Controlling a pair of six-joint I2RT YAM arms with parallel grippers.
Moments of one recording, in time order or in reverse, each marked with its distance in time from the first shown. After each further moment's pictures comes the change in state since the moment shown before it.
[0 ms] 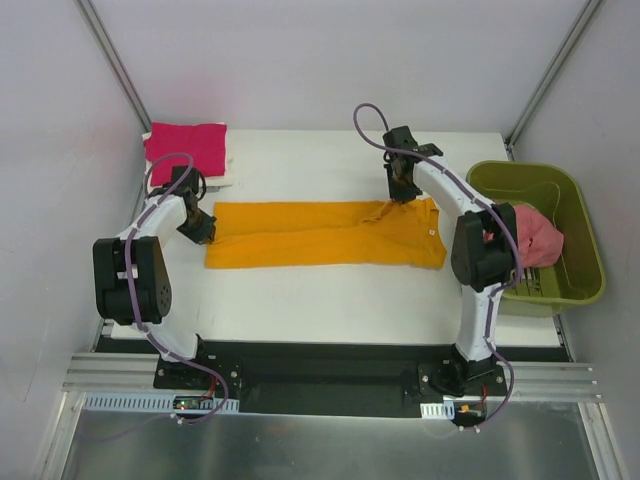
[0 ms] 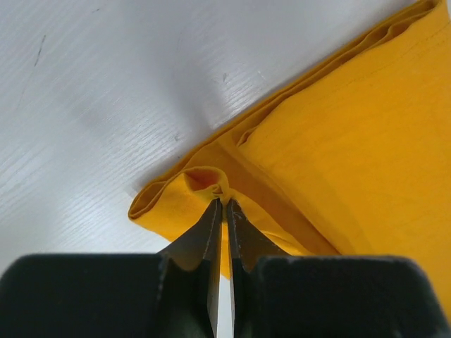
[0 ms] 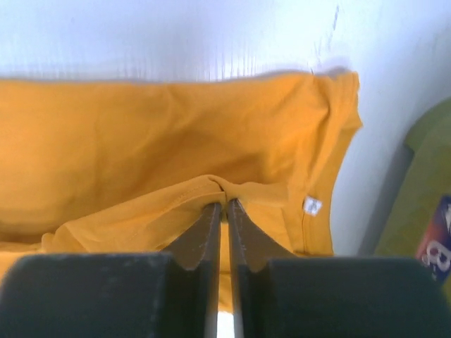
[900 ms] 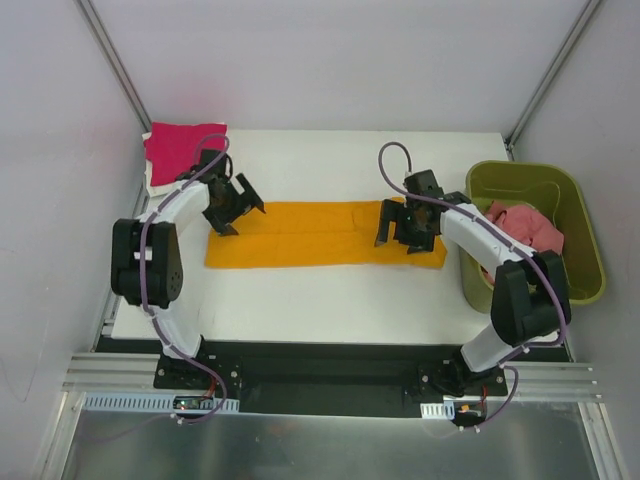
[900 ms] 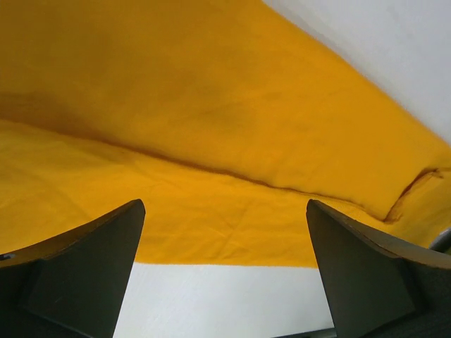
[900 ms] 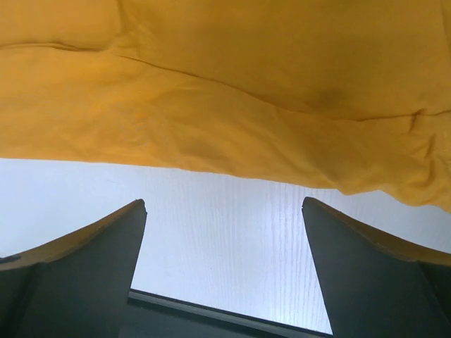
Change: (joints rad) left arm -0.128 0.102 0.162 0.078 0.291 0.174; right arm -0.006 -0.410 -0.561 0.161 -0.373 0.272
